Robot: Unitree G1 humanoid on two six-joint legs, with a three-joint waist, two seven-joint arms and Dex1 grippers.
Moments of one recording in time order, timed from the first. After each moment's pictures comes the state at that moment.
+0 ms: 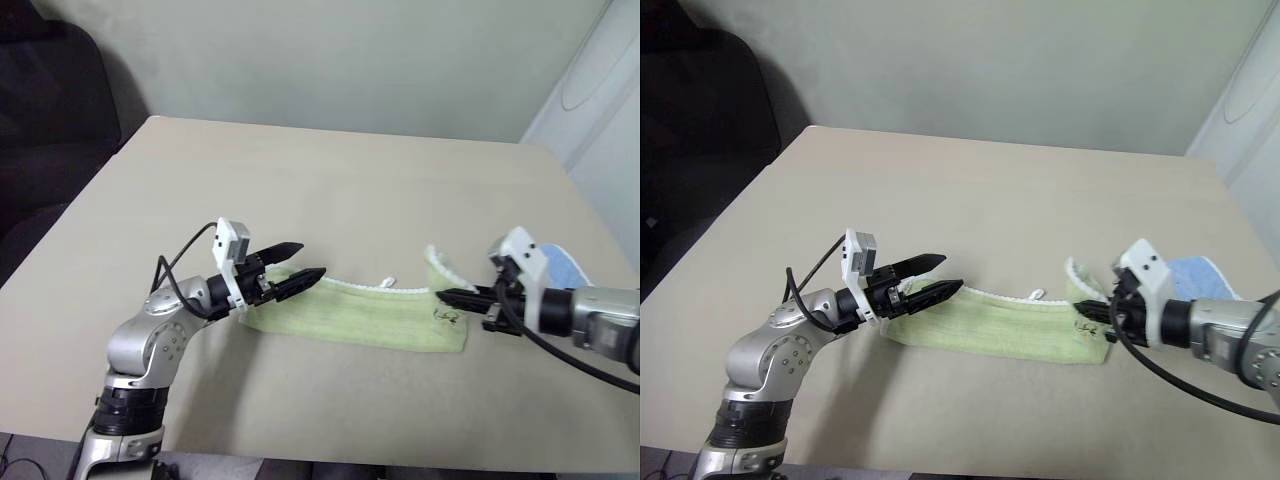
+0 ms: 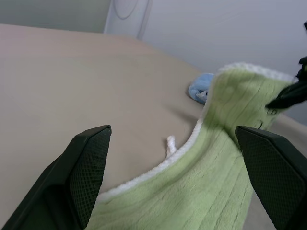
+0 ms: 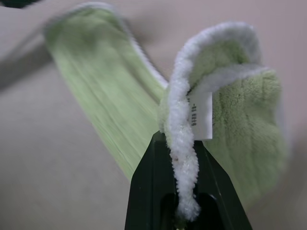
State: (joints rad) left arm -0.31 0.50 0.11 -0.18 -0.68 0.61 -0.86; right arm -0.28 -0.97 -0.07 -0.59 1.08 1.08 0.44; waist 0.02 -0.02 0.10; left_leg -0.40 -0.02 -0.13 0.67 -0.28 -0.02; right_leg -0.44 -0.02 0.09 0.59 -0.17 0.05
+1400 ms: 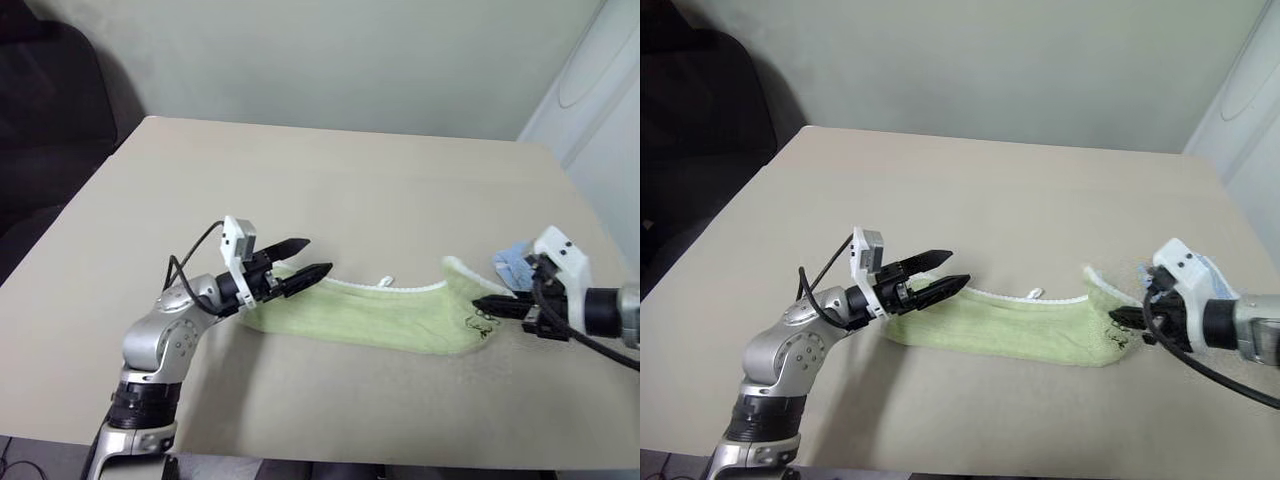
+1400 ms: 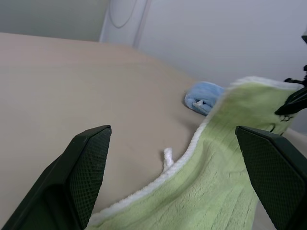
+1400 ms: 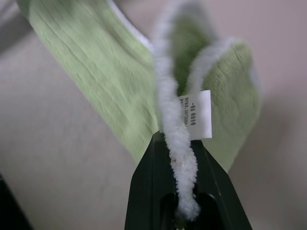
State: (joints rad) left arm -0.34 0.46 0.09 -0.14 -0.67 0.57 -0.87; right arm -0.22 -1.07 -0.30 -0.59 1.03 1.29 0.59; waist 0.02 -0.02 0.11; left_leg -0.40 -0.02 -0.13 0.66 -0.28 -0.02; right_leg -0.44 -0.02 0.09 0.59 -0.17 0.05
